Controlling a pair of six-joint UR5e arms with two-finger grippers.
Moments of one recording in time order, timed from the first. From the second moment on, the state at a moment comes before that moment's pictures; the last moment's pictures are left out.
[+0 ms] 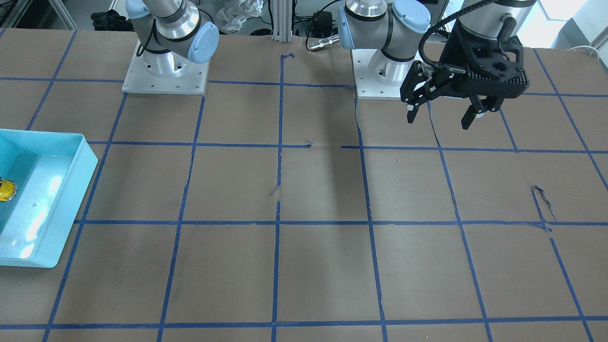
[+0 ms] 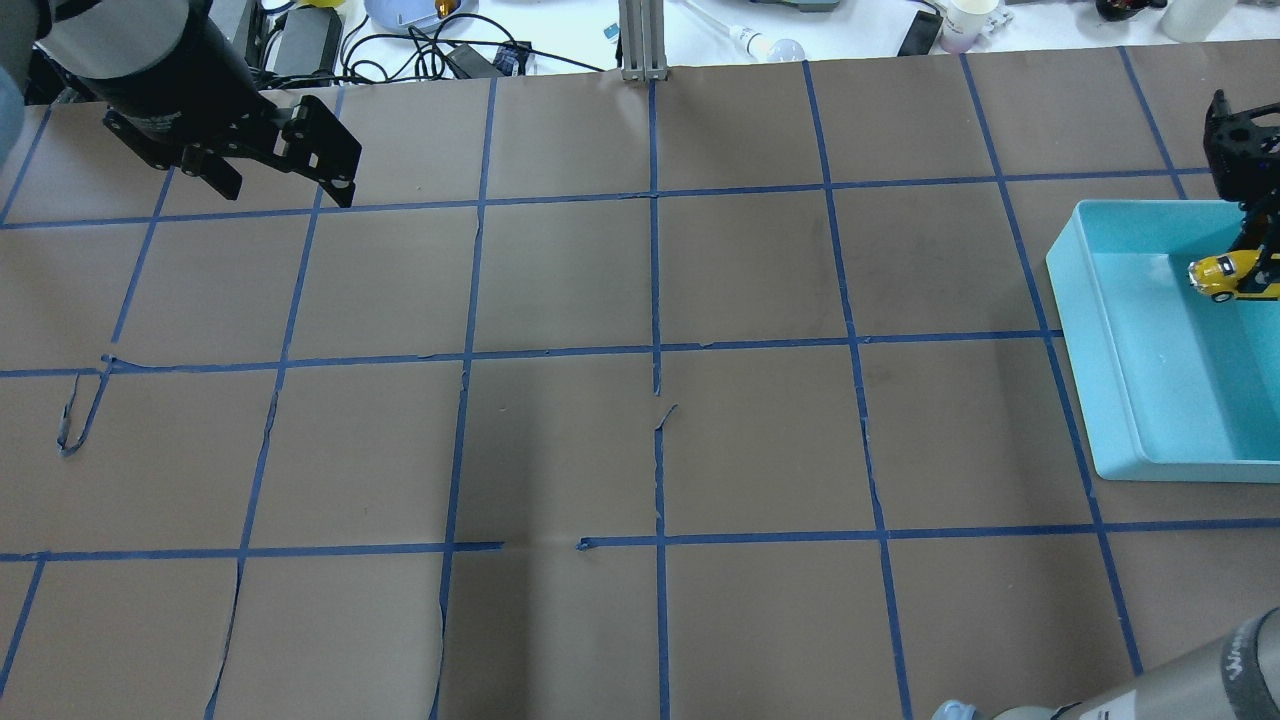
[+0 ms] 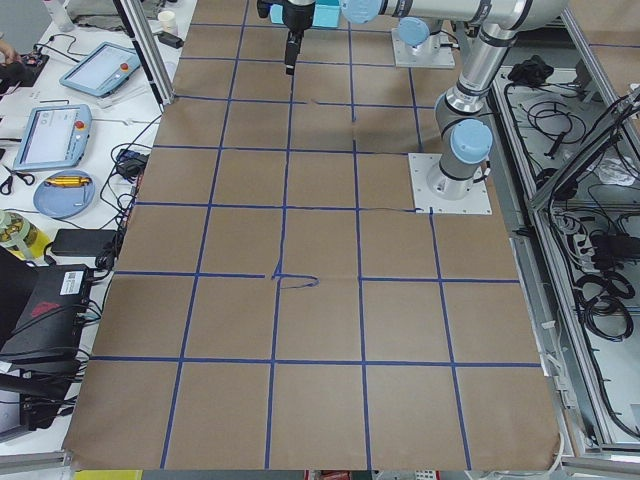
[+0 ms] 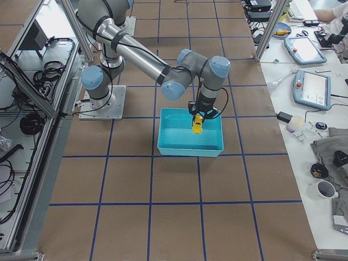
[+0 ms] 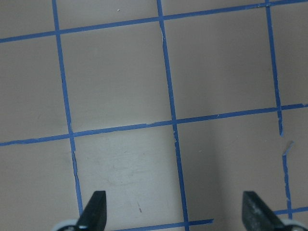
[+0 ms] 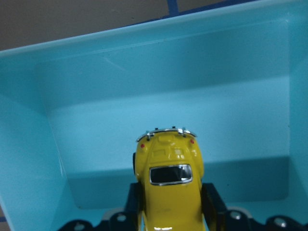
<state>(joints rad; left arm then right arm) -1.52 -1.54 -1.53 -1.51 1.57 0.17 1.01 -1.25 1.66 -1.93 -1.75 -1.92</state>
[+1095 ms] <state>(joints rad) -1.52 -1.54 -1.53 -1.51 1.56 0.17 1.00 -1.24 1.78 -2.04 -1.67 -1.91</state>
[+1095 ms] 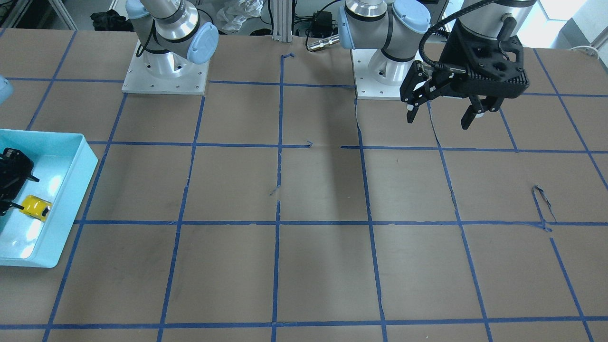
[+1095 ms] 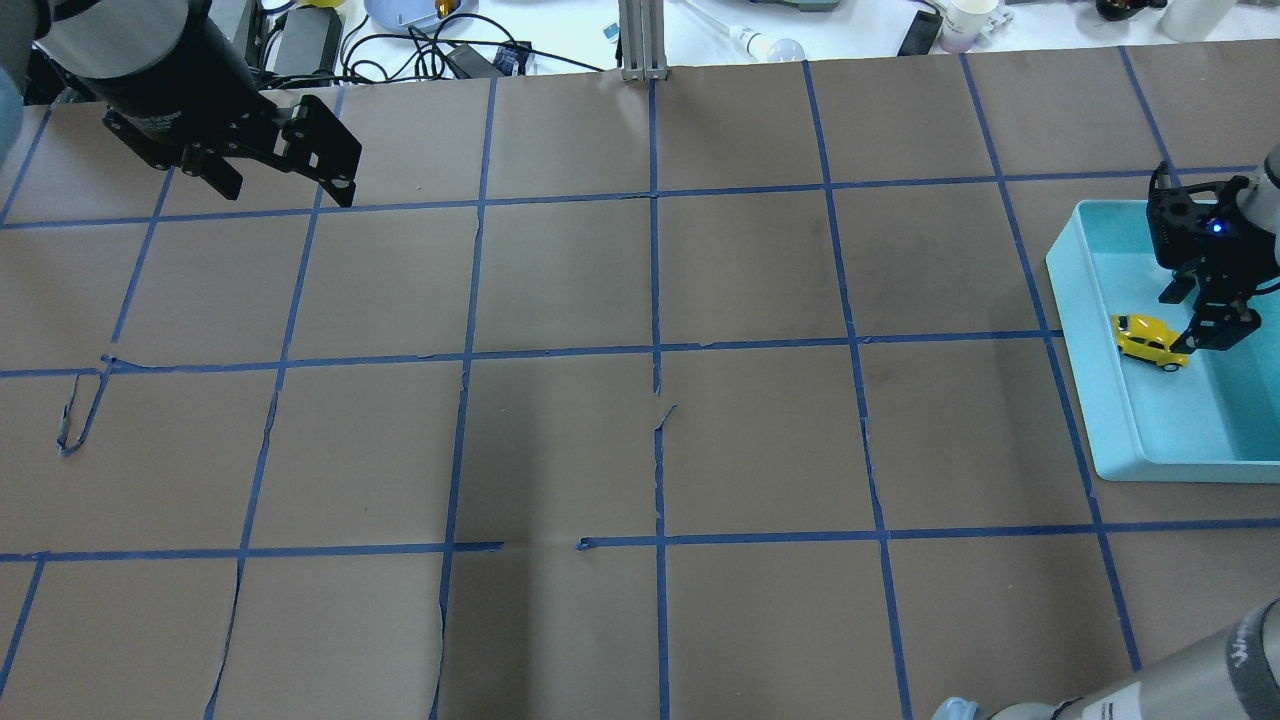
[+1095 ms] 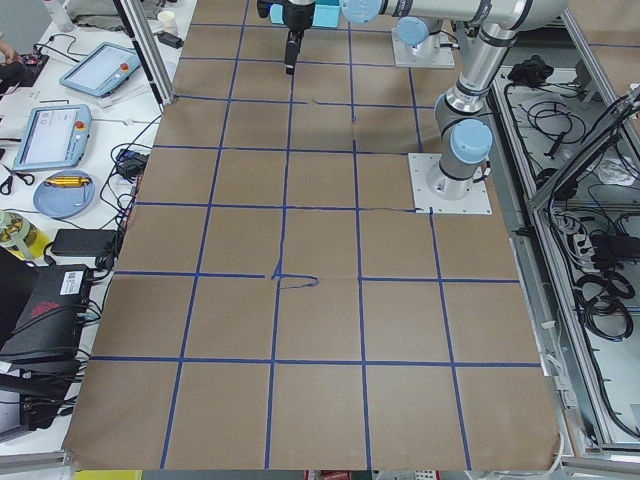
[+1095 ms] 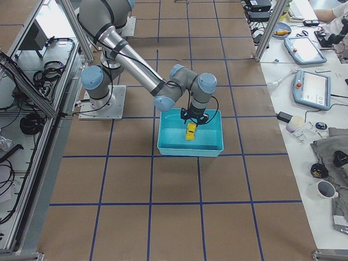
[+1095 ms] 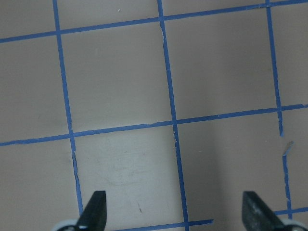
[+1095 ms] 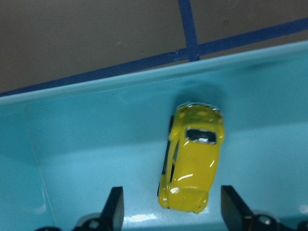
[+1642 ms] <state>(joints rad) -1.52 -1.54 -1.53 -1.51 1.56 0.17 1.00 -1.39 1.73 -1.96 -1.67 -1.71</state>
